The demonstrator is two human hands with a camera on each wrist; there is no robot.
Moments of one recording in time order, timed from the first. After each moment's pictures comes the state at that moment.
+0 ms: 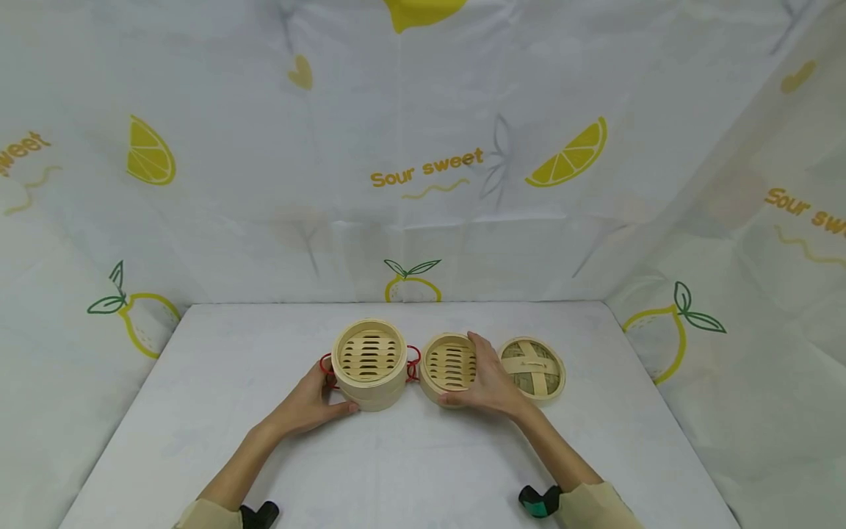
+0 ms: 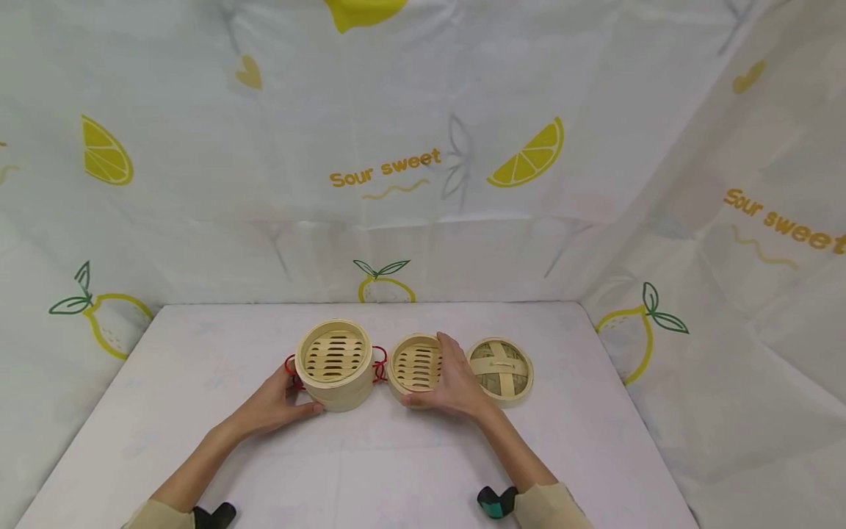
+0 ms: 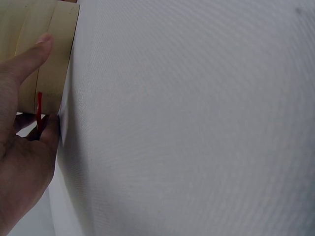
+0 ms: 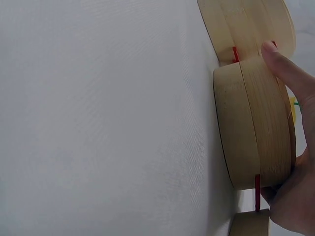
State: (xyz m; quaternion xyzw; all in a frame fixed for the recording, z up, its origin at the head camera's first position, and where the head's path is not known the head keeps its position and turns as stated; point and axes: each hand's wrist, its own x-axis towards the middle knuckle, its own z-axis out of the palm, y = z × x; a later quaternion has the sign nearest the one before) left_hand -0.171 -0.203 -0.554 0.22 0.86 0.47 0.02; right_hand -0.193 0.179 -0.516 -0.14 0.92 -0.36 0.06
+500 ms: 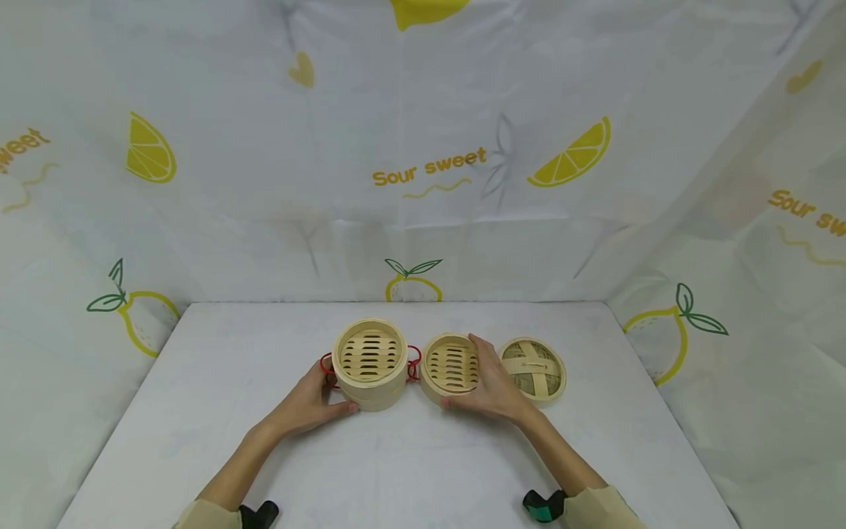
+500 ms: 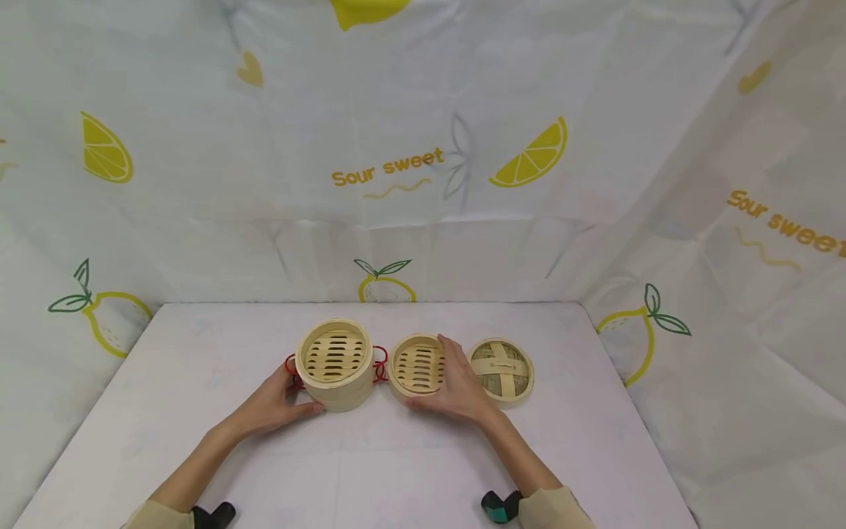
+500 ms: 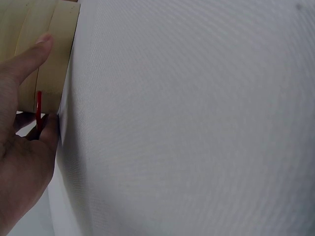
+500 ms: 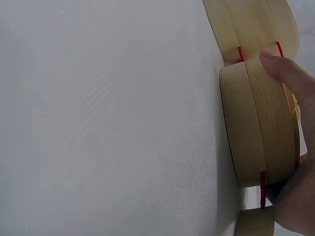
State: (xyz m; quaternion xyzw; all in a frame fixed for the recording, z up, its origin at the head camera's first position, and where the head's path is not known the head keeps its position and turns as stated) left_hand -0.170 -0.203 -0.552 0.21 0.86 0.46 0.02; right_hand -0.191 0.182 -0.520 -0.15 0.92 -0.37 0.05
